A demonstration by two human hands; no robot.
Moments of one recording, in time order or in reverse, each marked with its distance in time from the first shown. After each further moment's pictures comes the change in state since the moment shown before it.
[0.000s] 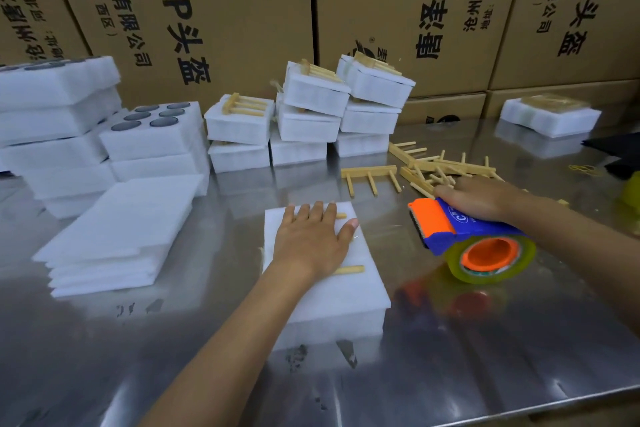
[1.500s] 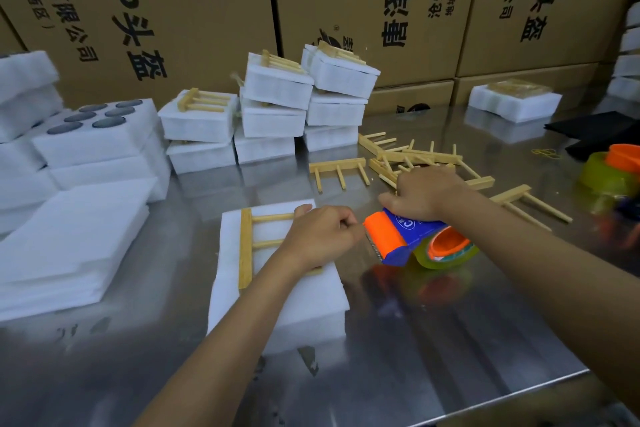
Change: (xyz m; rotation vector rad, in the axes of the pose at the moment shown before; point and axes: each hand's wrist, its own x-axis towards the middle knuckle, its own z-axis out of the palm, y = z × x) left_hand 0.021 0.062 -0.009 -0.550 0.028 0.140; right_hand 0.005 -0.020 0.012 -0.314 0.174 -0.180
